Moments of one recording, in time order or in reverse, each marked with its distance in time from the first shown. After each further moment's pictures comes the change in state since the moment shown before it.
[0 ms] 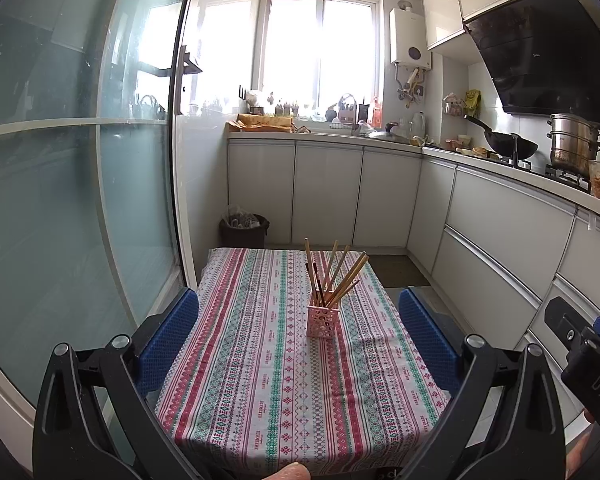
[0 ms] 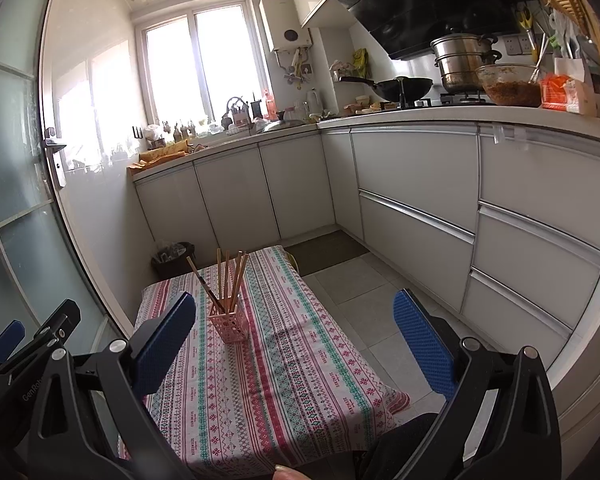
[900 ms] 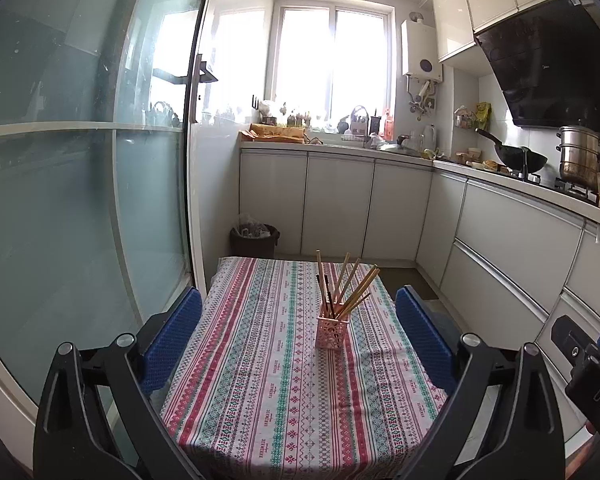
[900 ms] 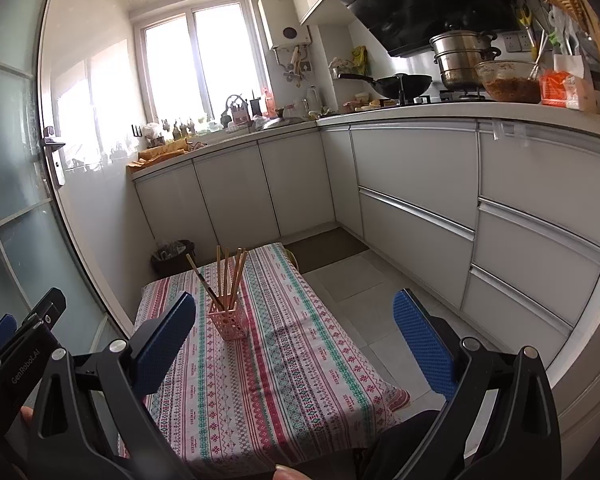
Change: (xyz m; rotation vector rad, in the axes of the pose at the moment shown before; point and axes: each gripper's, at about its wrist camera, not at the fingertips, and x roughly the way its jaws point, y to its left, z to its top) left arm -0.005 0.007 0.000 -0.027 -0.048 0.038; right arm 0.001 -0.003 -0.002 0.003 0.009 -0.002
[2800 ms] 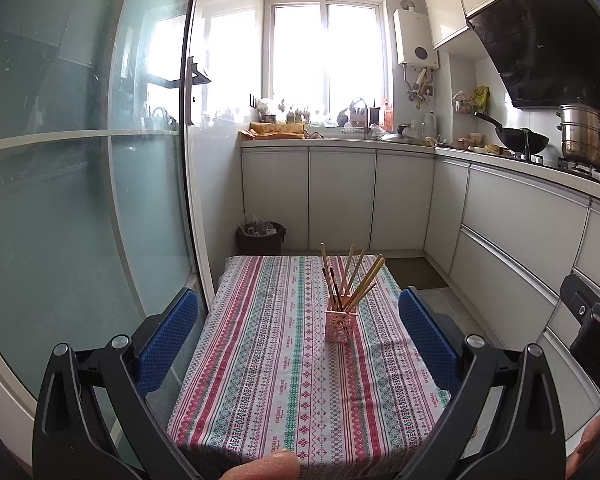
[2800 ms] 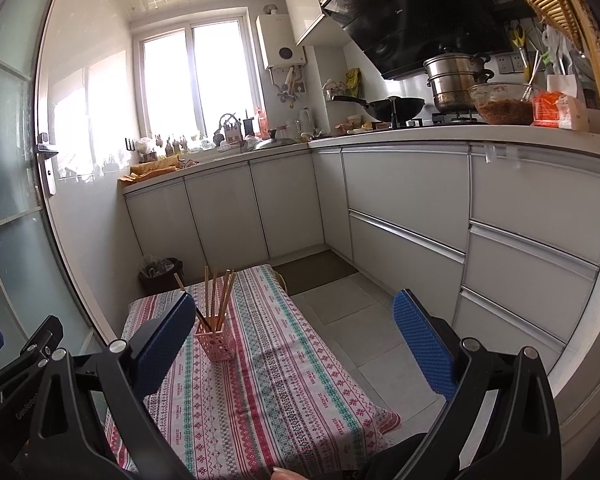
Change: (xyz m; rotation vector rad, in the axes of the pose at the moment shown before) left arm 0.003 -0.008 -0.001 0.067 0.026 0.023; right arm 0.003 0.004 0.004 -0.023 -0.084 -0.041
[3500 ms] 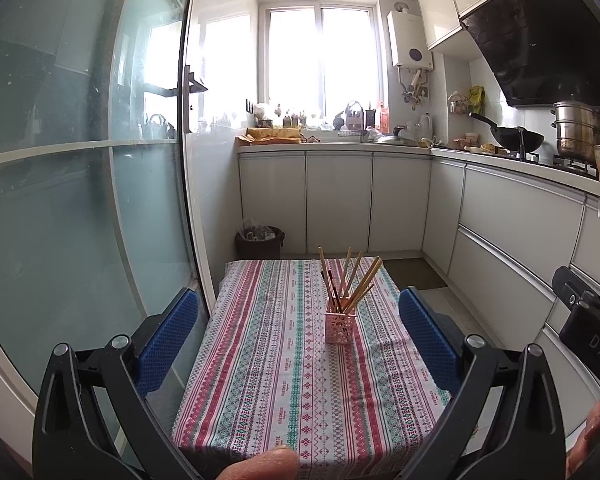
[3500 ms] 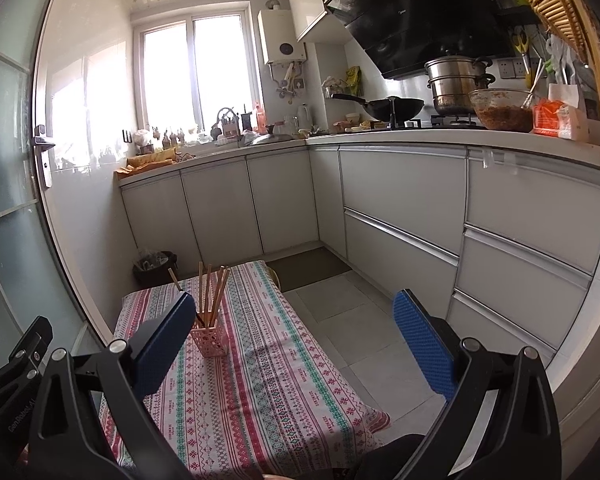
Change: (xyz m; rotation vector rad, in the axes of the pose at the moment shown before) left arm -0.011 -0.004 0.000 0.020 -0.014 -0.003; right arm 0.001 0.000 0.009 -0.030 0.022 -0.025
